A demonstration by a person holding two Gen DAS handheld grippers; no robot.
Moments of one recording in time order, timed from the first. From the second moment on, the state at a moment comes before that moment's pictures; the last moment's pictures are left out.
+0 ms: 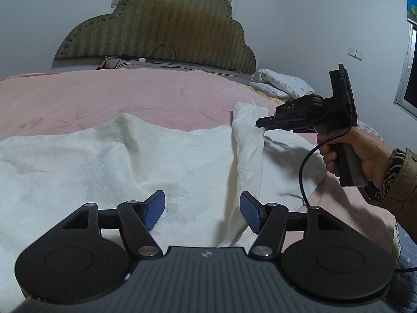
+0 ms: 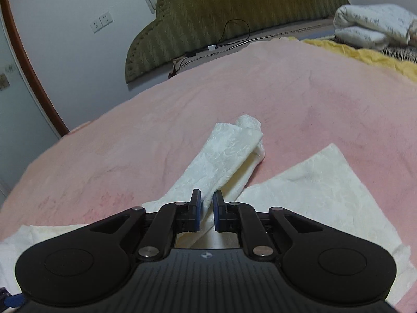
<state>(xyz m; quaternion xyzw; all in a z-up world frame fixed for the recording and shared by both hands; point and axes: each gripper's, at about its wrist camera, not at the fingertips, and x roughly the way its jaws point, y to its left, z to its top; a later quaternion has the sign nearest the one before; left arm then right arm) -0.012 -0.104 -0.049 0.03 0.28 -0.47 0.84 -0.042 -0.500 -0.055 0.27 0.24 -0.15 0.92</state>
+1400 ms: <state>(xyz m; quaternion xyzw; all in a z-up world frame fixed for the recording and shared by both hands) -0.062 -0.187 -0.025 0.22 0.16 -0.36 0.89 -0.090 -0.536 0.023 0.29 0.12 -0.12 0.94</state>
